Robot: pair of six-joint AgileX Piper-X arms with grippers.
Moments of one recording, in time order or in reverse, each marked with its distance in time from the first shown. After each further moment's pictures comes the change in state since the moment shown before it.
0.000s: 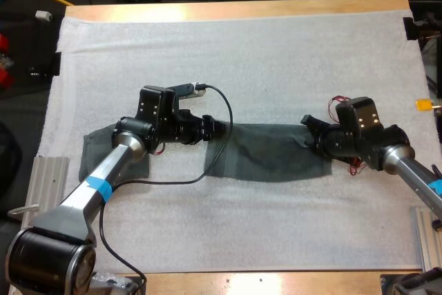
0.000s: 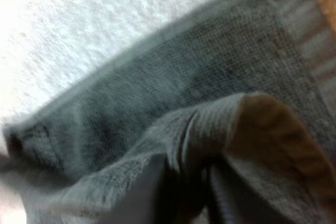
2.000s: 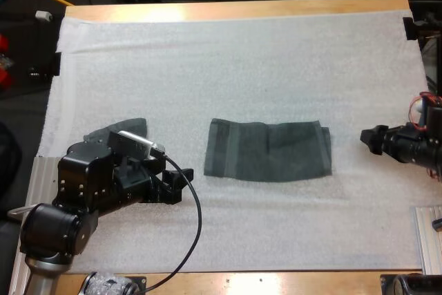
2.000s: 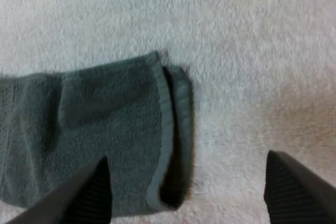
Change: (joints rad) left arm 0.000 -0.852 0.000 0.674 -0.090 0.195; right arm -0.351 -0.398 -0.007 0.369 -0.071 -0.756
